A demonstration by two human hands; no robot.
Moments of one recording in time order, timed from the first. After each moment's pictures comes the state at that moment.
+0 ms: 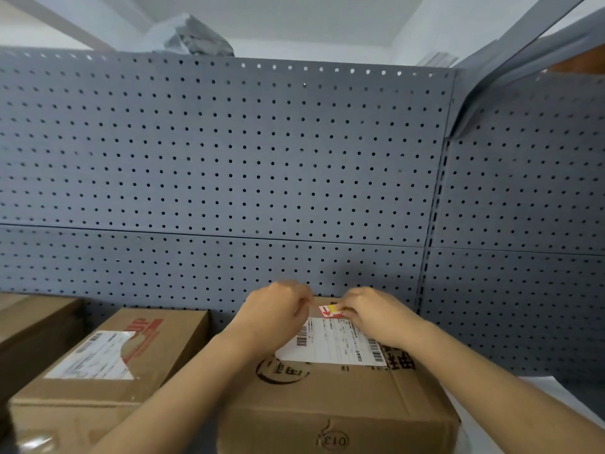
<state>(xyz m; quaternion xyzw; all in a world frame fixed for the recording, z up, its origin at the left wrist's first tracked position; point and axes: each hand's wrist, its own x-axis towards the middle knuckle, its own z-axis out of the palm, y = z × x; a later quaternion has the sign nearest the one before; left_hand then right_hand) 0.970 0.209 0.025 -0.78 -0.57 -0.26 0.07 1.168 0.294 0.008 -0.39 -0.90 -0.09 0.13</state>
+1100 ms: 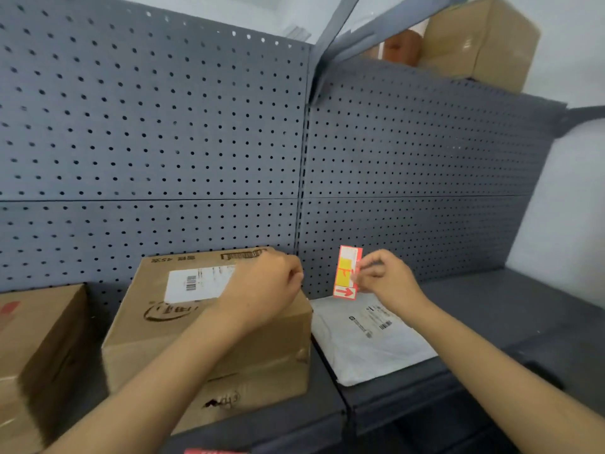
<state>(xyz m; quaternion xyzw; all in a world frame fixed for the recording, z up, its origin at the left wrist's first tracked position) 1.101 0.148 0.023 -0.85 -0.43 -0.30 0.04 1.330 0.140 0.003 -0.61 -0.57 0.22 0.50</state>
